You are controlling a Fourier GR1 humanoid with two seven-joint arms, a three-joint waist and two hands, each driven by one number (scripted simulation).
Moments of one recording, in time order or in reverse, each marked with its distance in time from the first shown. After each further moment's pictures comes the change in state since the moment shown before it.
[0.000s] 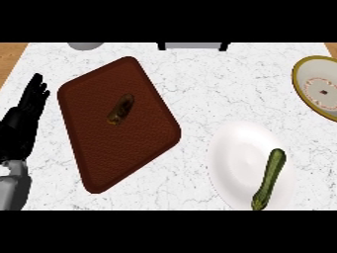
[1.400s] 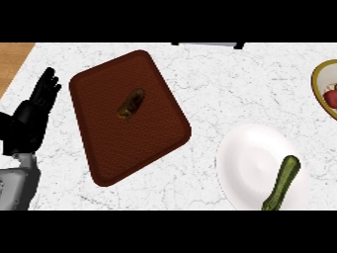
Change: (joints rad) left arm -0.052 -0.024 -0.016 0.035 -0.005 -0.037 -0.036; right arm -0.376 -0.043 0.032 0.909 0.215 -0.041 -0.283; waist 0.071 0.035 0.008
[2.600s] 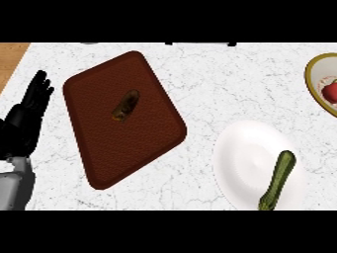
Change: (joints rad) left arm 0.027 0.002 0.027 -0.015 0.005 0.015 -0.001; right arm 0.056 -0.231 -0.363 0.119 -0.377 0.470 0.160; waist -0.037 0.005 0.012
